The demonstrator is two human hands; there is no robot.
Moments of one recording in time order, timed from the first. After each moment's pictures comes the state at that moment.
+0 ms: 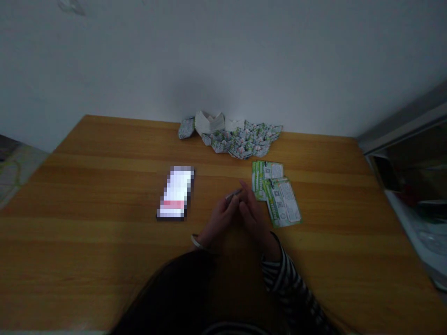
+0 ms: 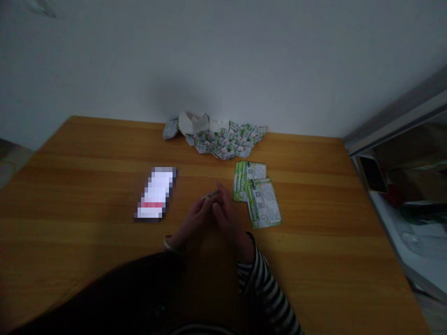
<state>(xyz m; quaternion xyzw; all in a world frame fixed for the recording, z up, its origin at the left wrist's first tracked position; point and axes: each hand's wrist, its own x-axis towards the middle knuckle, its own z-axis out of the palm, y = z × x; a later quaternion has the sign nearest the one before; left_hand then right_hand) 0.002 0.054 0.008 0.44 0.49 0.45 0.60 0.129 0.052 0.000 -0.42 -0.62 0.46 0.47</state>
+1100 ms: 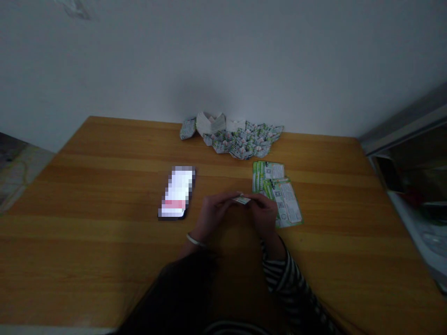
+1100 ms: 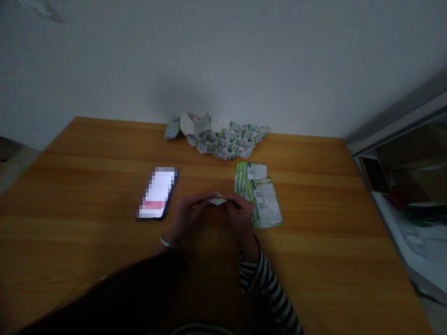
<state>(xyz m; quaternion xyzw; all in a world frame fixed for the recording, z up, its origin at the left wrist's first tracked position) -0.025 0.058 0.007 0.61 0.50 0.43 0.43 0.140 0.059 -0.002 -0.53 -0.50 0.42 0.54</state>
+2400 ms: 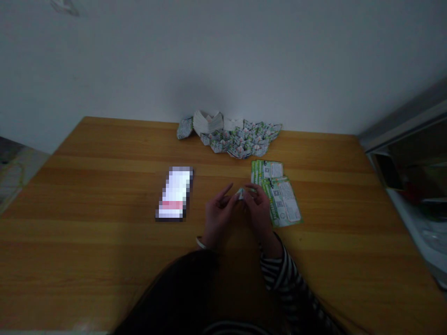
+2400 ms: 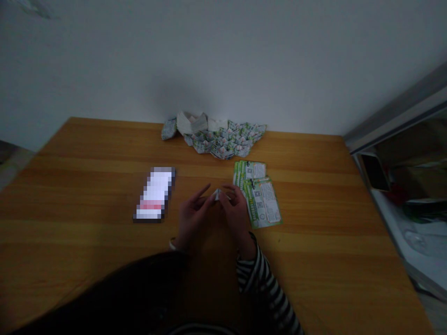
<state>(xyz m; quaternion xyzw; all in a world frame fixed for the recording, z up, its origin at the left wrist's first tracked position) 0.015 0.051 0.015 0.32 0.55 0.54 0.55 0.132 0.064 -0.003 -0.49 -0.36 0.59 0.53</state>
